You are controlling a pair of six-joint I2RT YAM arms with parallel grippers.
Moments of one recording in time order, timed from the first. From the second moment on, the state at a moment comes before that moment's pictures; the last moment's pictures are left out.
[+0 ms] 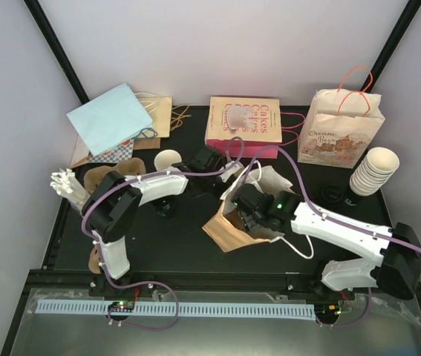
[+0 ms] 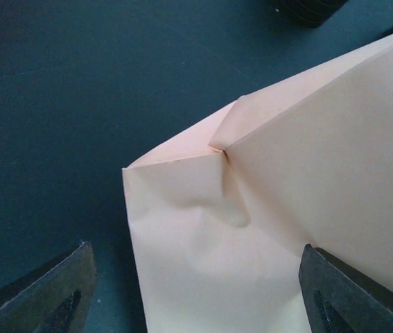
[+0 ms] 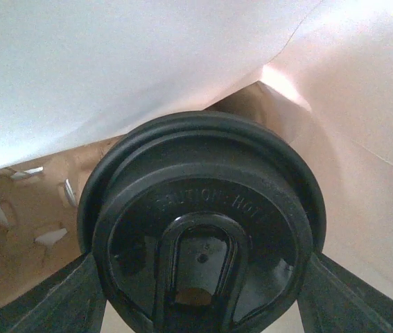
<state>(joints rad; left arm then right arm) -0.71 1.85 1.17 -0.21 0.57 -0.02 1.00 1.26 0.94 -0.89 0.38 0.45</state>
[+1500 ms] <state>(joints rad) -0.59 1.04 1.09 -0.57 0.33 -0.30 0.94 1.53 1.23 -0.91 0.27 0.29</state>
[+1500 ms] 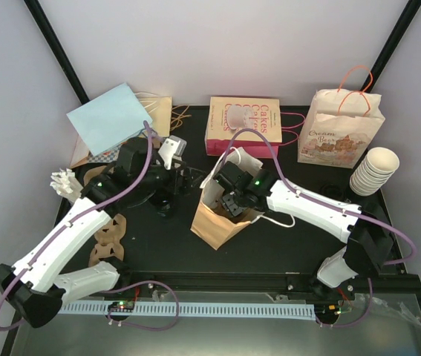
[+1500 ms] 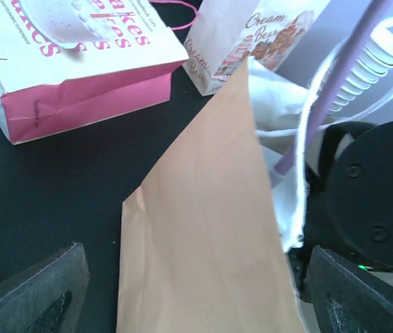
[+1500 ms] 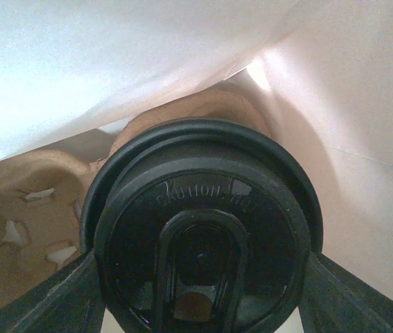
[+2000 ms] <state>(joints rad) -0.62 1.14 1.21 -0.73 0.41 -0.28 0.94 1.53 1.23 -0.91 0.27 0.28</state>
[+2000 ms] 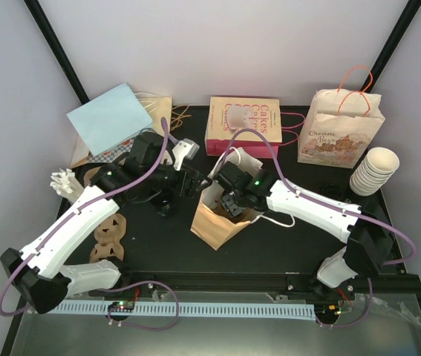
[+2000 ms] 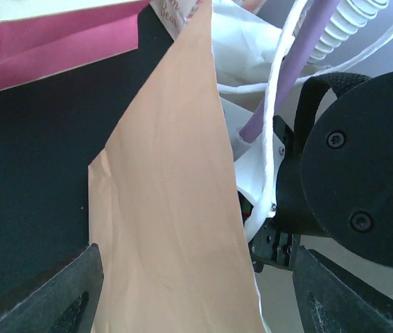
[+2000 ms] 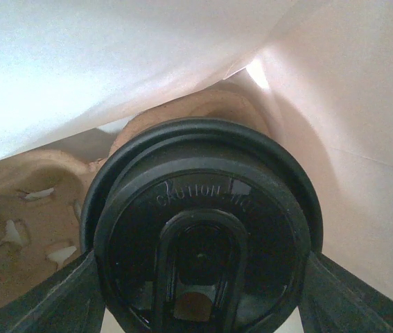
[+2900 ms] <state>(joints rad) -0.71 1.27 1.37 -0.88 0.31 -0.15 0.95 1.43 1.25 -0.92 0.27 0.29</state>
